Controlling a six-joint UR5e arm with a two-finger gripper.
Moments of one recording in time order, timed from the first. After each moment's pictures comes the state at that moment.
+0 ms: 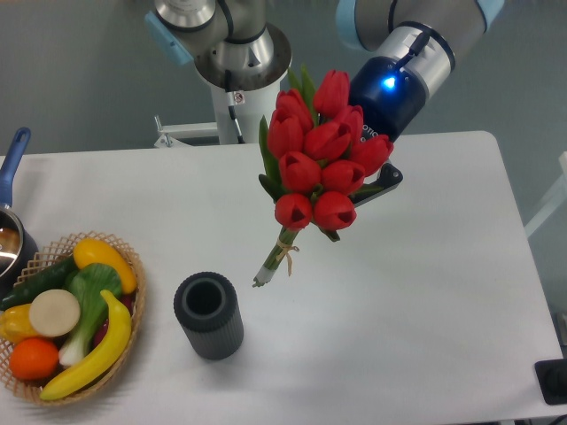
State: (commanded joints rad) arm 2.73 -1.78 -1.55 -0.78 0.26 0.79
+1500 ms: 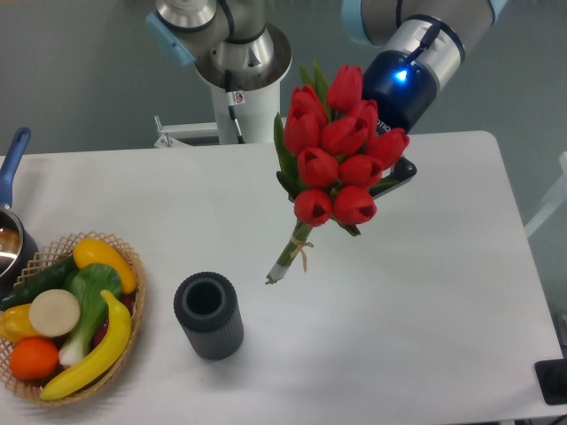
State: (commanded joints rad) arm 2.78 -1.77 -1.55 -0.78 0.35 0.80
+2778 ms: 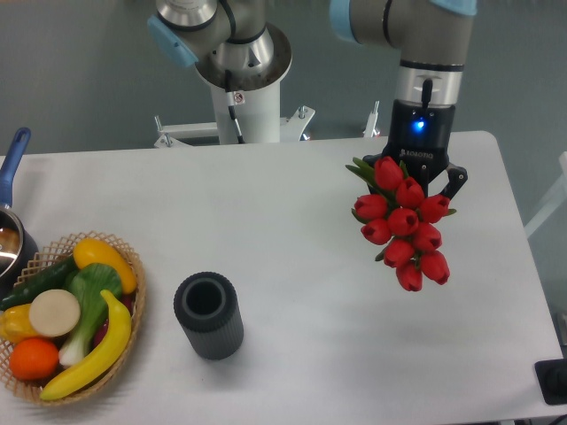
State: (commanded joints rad) arm 2.74 -1.69 -1.76 -0.82 1.31 0.99
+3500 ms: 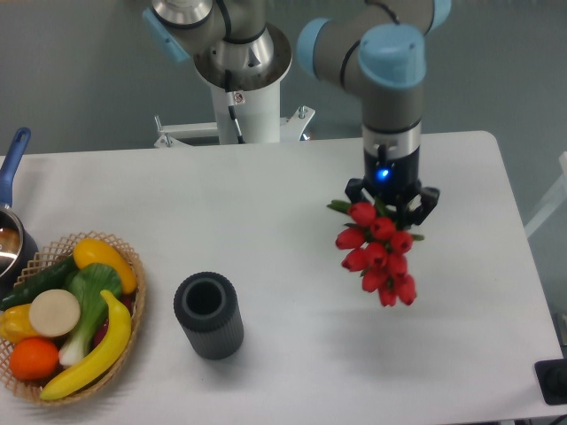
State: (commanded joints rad) arm 2.59 -1.83 -1.78 -0.82 1.56 0.99
